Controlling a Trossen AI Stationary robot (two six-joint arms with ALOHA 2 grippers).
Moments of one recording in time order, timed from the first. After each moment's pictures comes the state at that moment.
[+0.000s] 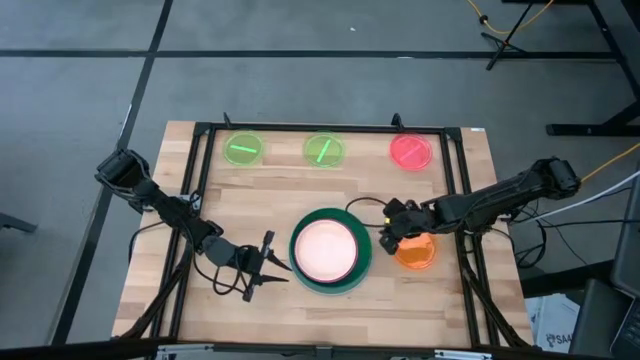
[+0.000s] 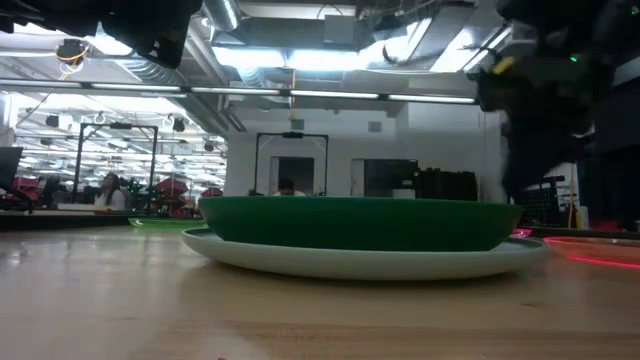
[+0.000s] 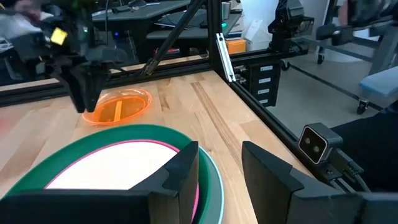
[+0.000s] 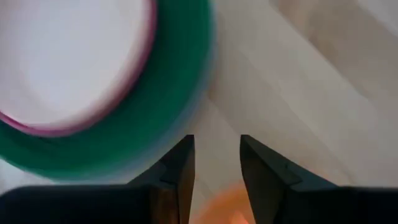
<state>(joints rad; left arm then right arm) -0.60 1.41 0.48 0.73 -0.36 -0.03 0.26 1.23 0.65 -0.51 0.18 0.91</state>
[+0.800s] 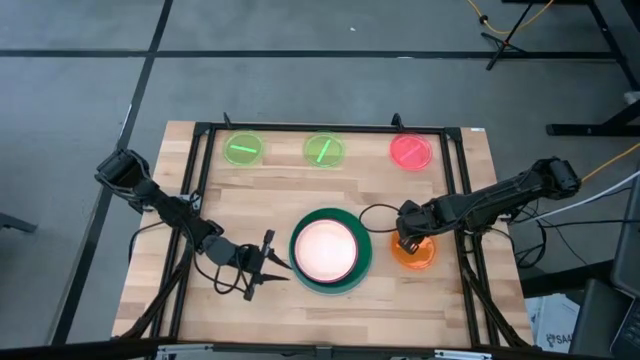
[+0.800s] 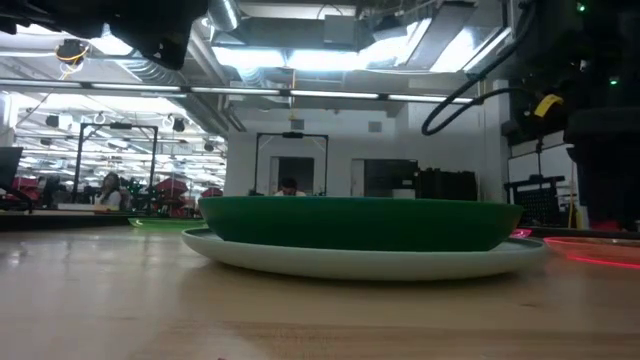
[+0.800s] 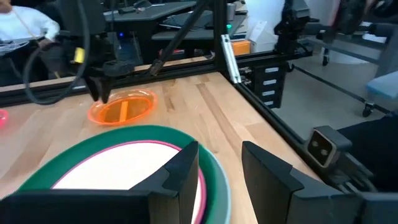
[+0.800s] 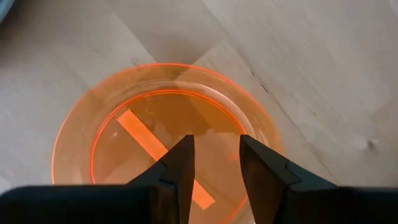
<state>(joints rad) -0.58 1.41 0.48 0.73 -0.36 -0.02 0.26 1.23 0.65 -0.90 0.10 0.92</state>
